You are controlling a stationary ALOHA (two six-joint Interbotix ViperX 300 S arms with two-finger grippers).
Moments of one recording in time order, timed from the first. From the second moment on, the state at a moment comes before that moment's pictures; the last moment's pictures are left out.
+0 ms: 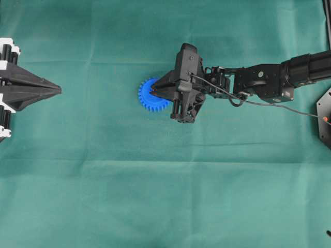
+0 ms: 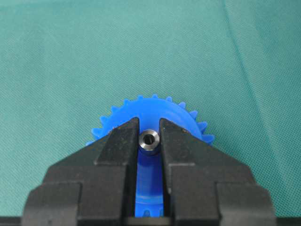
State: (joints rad) left arm 0.00 -0.96 1.18 0.02 -0.22 -0.01; right arm -0.12 0.25 0.65 0.03 -0.38 0.00
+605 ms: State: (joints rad) left arm -0.01 -0.96 1.18 0.02 -0.20 -0.01; right arm -0.11 0.25 0.65 0.03 -0.38 0.00
